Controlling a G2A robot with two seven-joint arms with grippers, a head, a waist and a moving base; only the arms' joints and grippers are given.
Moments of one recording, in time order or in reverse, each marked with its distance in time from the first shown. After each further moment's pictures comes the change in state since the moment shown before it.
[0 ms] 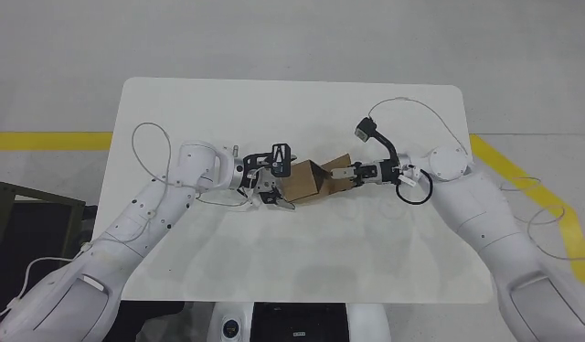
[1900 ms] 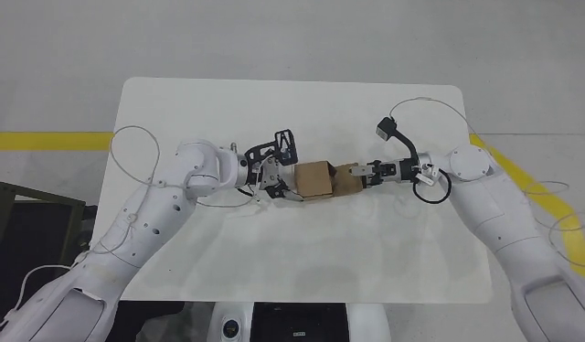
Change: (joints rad) left arm 0.066 0.017 -0.102 -0.199 -0.343 0.192 -0.460; right arm -0.029 0.057 0.086 0.022 -0.066 0.018 0.018
